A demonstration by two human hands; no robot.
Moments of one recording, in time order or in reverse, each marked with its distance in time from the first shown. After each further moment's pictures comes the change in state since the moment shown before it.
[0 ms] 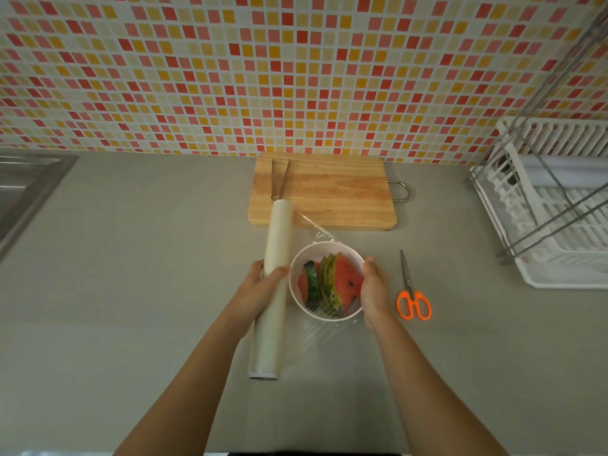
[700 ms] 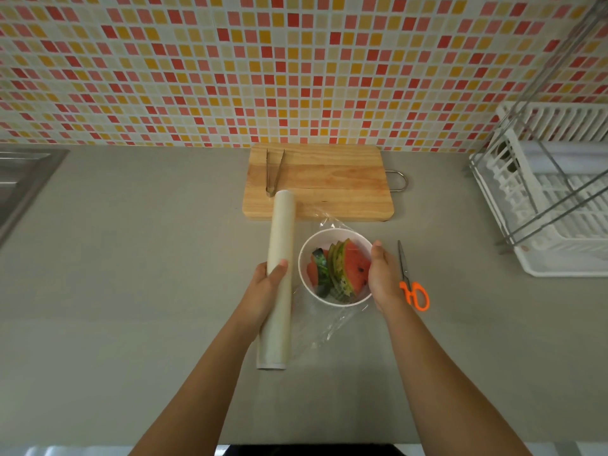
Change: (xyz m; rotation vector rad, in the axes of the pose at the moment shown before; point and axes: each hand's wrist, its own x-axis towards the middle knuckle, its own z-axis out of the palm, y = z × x) left_hand -0.006 -0.010 0.022 -0.053 0.028 -0.019; right_hand 0.016 -0.010 -0.017 -0.127 0.032 -0.060
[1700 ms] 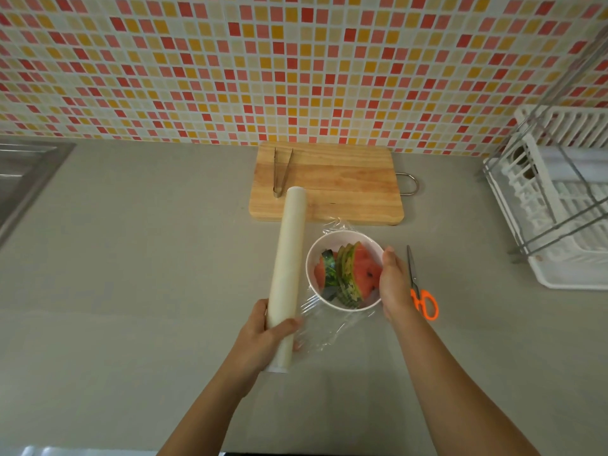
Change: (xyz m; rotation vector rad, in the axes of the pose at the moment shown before) left_hand -0.042 -0.039 -0.009 -0.074 -0.079 -0.023; right_hand 0.006 0.006 -0.002 0.059 0.016 0.009
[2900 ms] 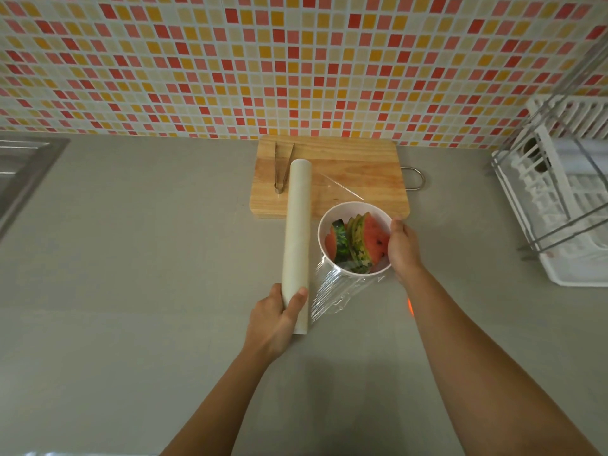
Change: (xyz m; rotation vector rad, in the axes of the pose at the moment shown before) left_hand 0.042 0.003 0.009 0.568 0.207 0.254; right_hand 0.052 -0.031 0.010 -0.179 0.012 -0.054
